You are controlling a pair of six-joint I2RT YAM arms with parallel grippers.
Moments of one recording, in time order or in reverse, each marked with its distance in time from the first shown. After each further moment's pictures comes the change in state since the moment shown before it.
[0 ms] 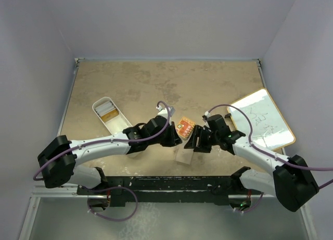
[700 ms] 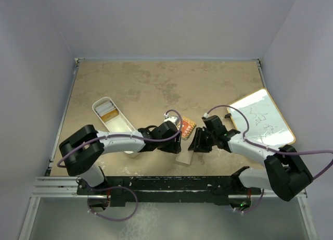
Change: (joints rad) left arm -0.001 0.233 0.014 -0.059 -0.050 0.150; right arm 0.002 0.124 -0.003 0.009 0.101 -0.055
